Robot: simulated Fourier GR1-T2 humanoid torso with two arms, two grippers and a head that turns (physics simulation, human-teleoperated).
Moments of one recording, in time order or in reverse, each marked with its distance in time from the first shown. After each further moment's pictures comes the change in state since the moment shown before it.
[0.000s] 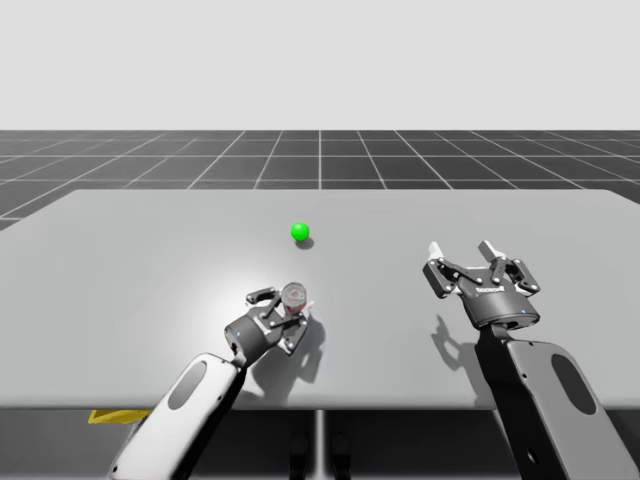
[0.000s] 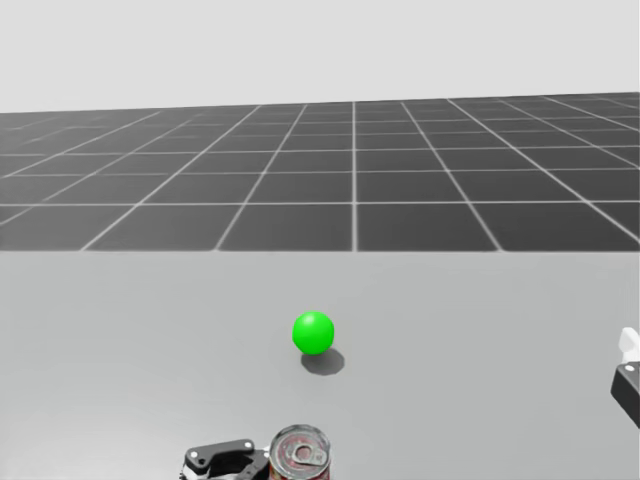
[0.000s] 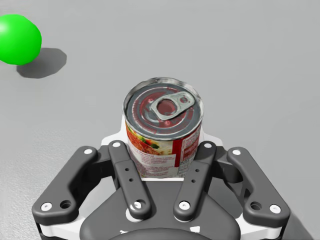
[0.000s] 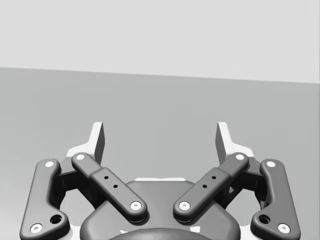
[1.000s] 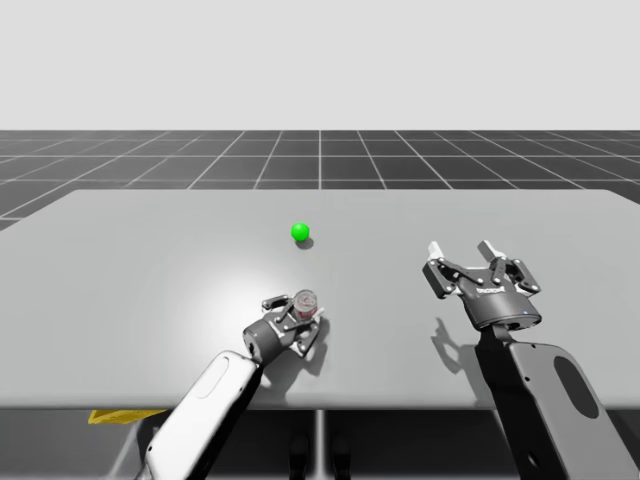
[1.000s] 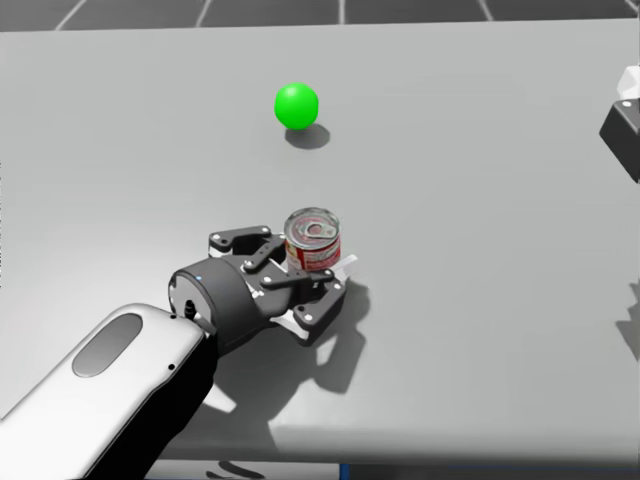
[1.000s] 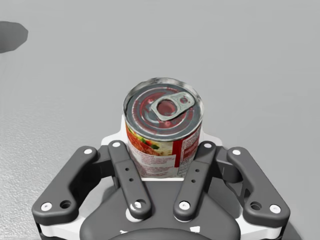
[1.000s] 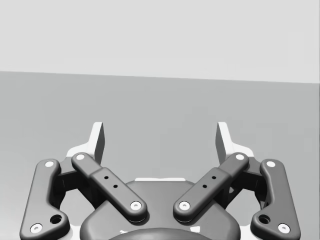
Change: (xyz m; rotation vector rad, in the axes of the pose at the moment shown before) left arm -0.024 -0.012 -0.024 -0.058 0.019 0.097; right arm 0.003 0.002 0.003 0.011 -0.005 -0.019
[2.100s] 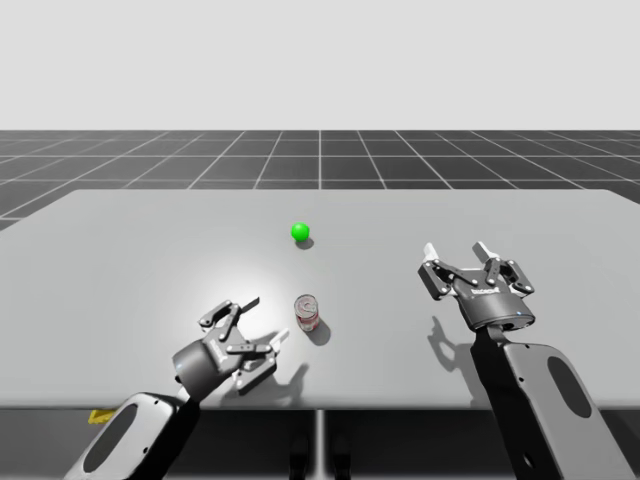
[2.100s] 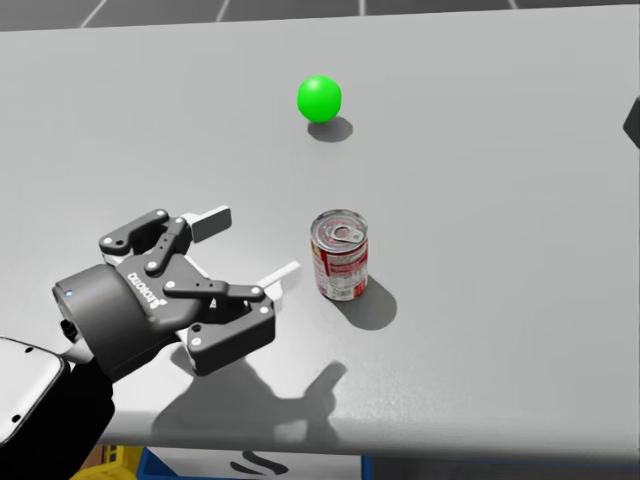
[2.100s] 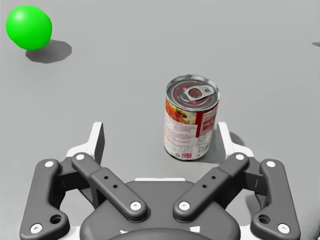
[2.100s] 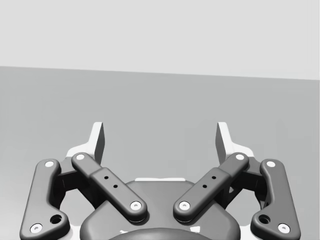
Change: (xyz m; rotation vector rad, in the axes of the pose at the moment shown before) left arm 0.016 0.017 0.095 0.005 -0.111 0.017; right arm -0.003 0.006 0.000 0.011 0.011 -0.001
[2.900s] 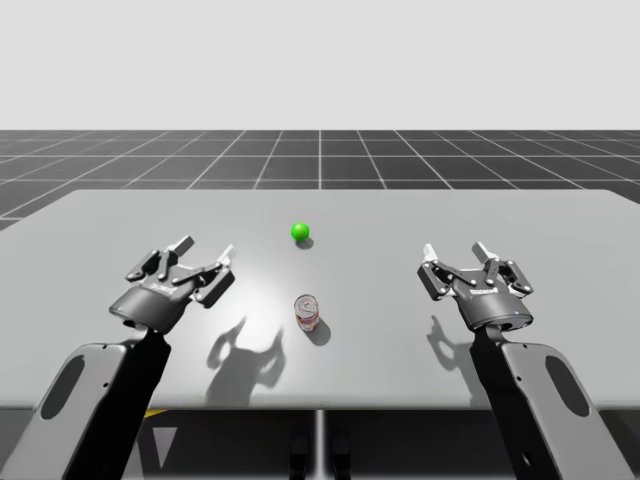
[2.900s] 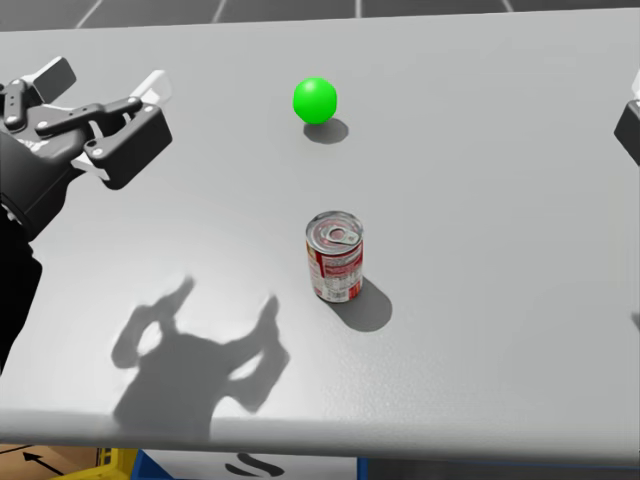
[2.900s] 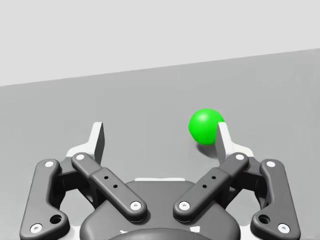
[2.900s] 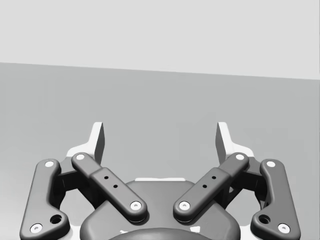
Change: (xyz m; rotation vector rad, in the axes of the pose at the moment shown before) left arm 0.073 0.067 0.012 0.479 -0.228 0.009; right arm -0.002 0.000 -0.001 -0.003 0.005 0.013
